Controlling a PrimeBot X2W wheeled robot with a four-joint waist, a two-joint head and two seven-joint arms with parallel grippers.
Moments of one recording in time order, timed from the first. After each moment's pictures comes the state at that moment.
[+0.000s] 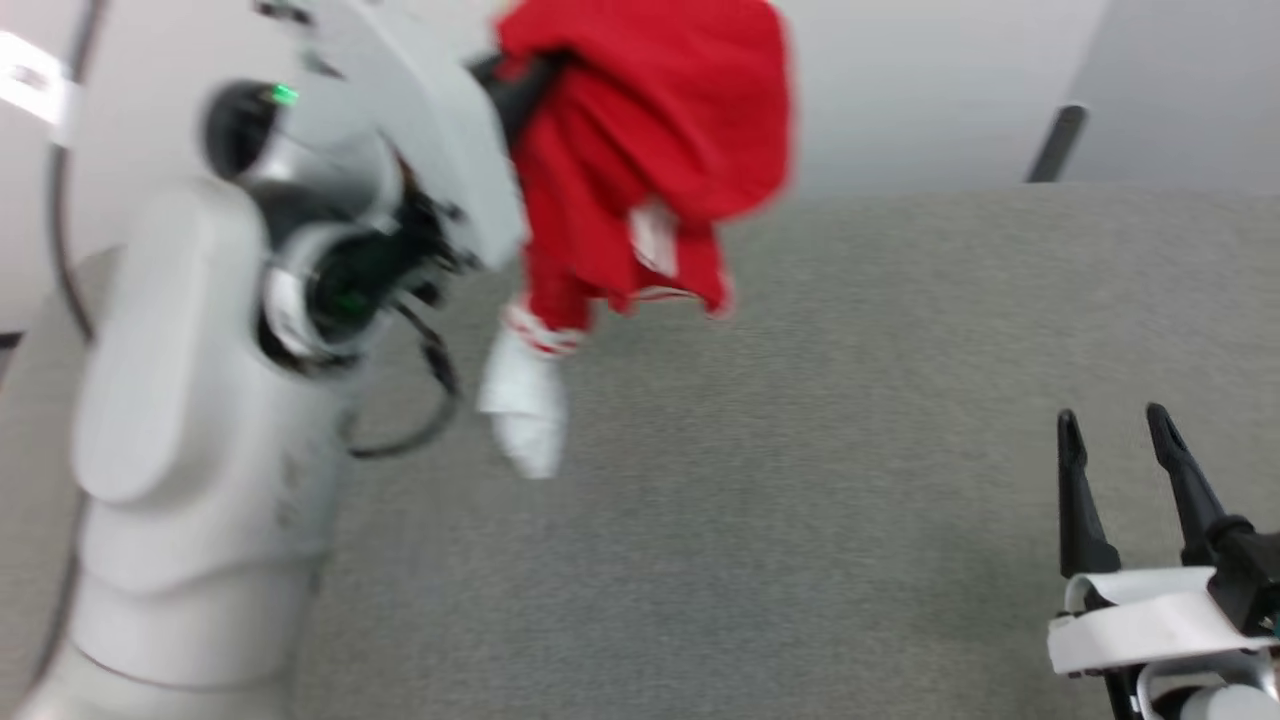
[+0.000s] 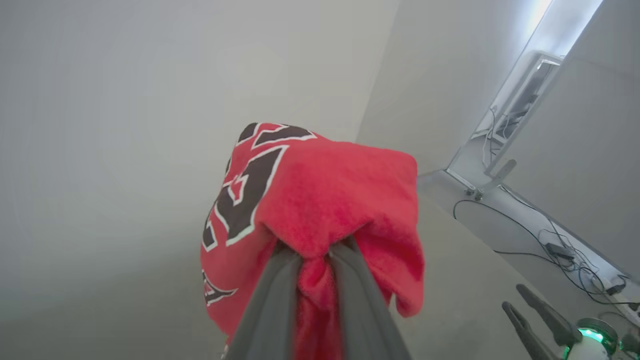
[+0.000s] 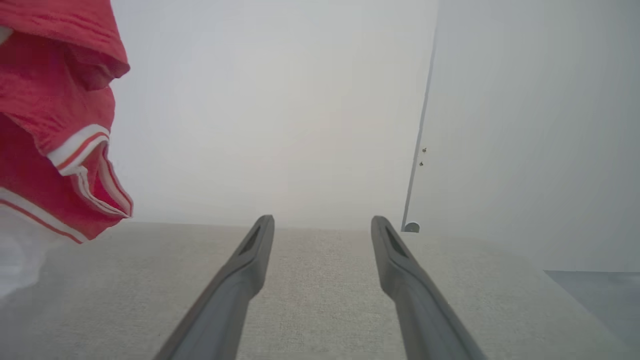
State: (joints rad) left arm -0.93 0.23 -0.26 0.13 -0.73 -0.03 0.73; right arm -0.10 -0.05 -0.08 0.05 0.05 0.13 -0.24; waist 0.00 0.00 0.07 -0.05
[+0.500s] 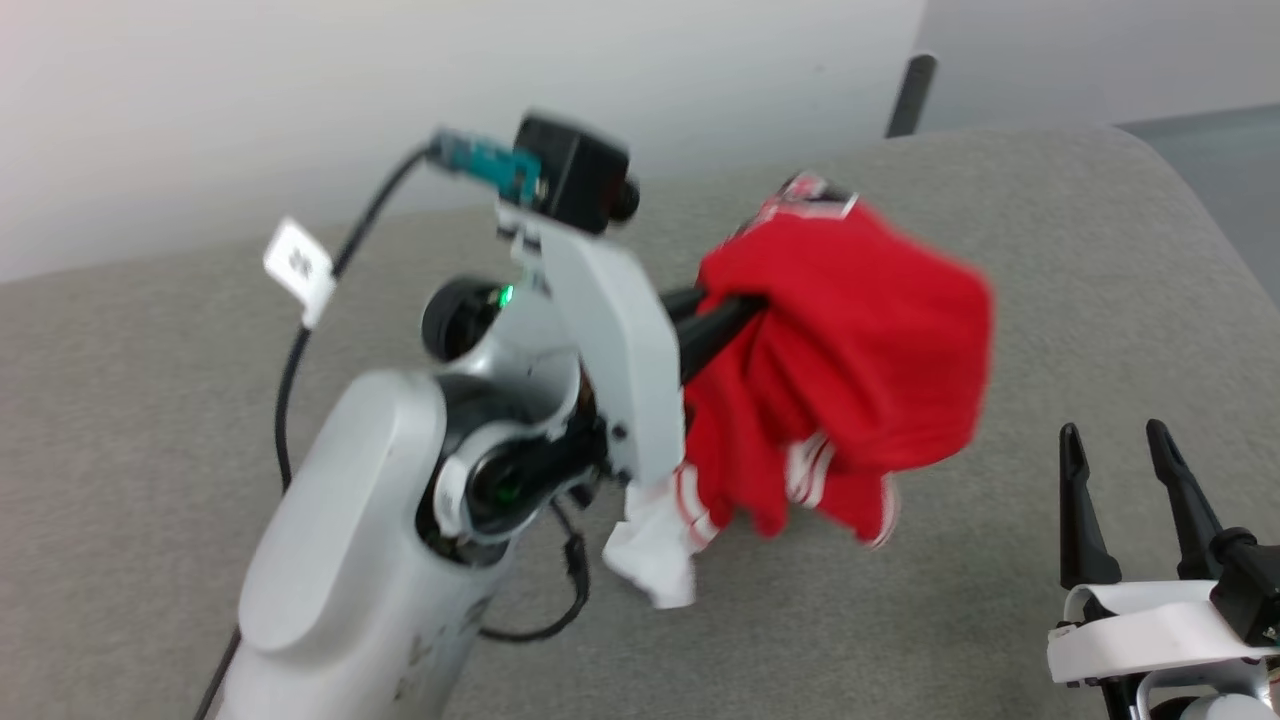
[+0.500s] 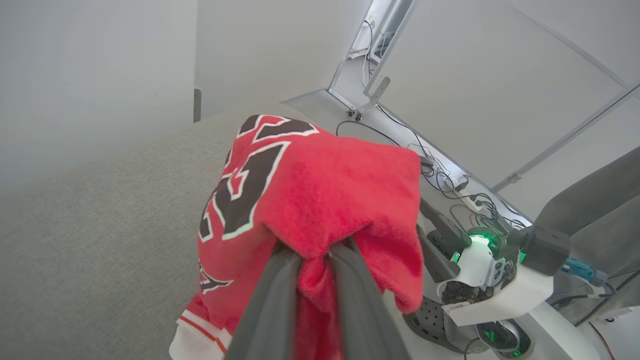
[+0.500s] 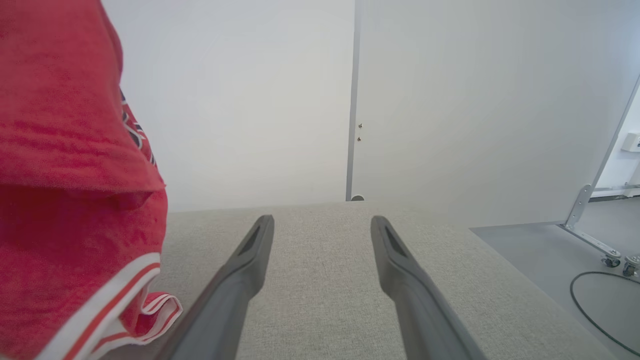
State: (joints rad) left arm -0.71 0.12 -0.39 -0.05 -0.82 0.00 0.81; right arm -0.08 -0.05 -0.10 0.07 0.09 0.13 -0.25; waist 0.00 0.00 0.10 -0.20
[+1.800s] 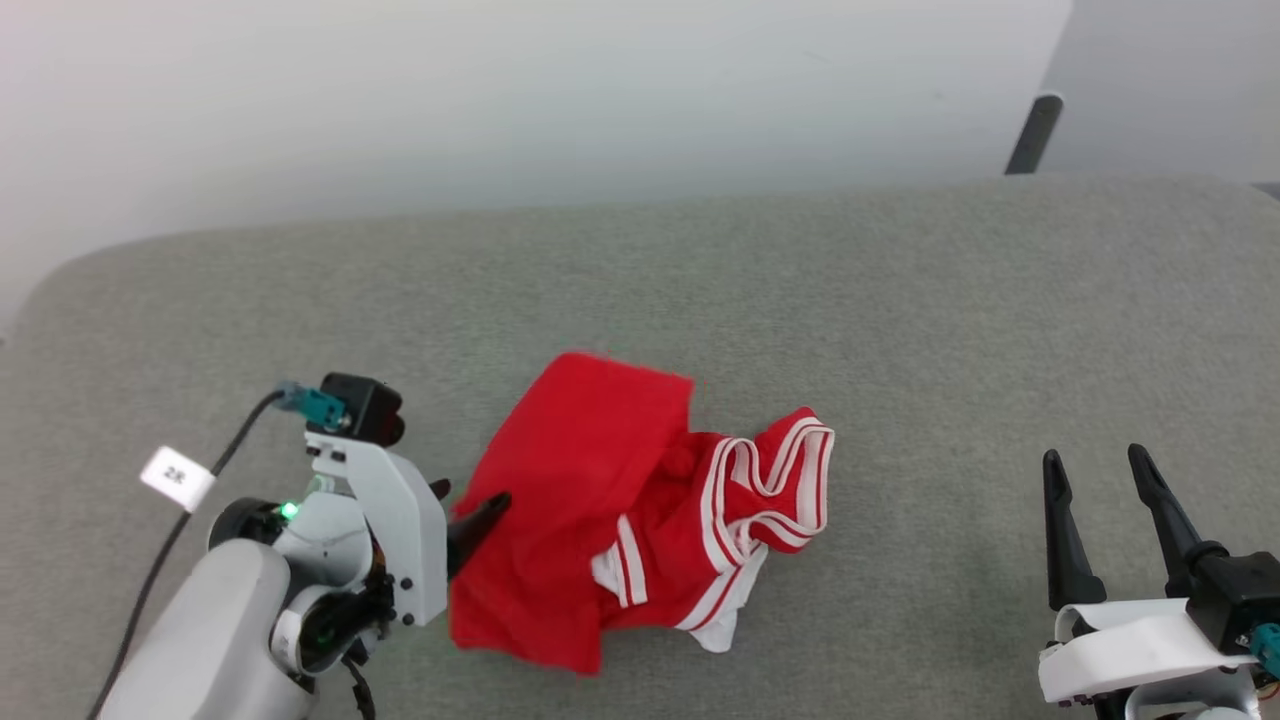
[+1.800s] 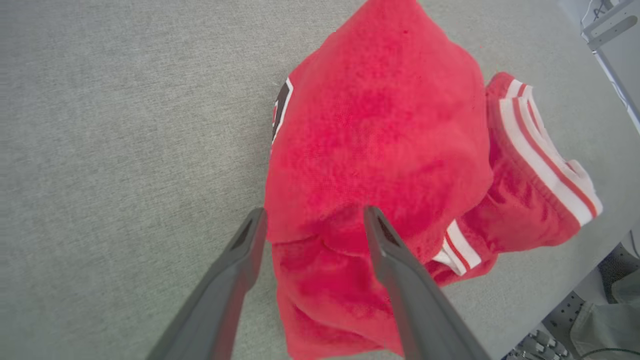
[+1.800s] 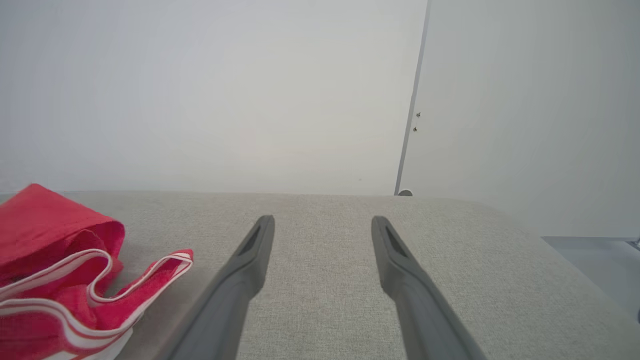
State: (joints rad) left arm -0.44 0.42 -0.37 0.29 -0.76 -0.12 0.61; right arm -0.07 -0.05 -0.08 0.12 0.05 0.13 -0.25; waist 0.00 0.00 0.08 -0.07
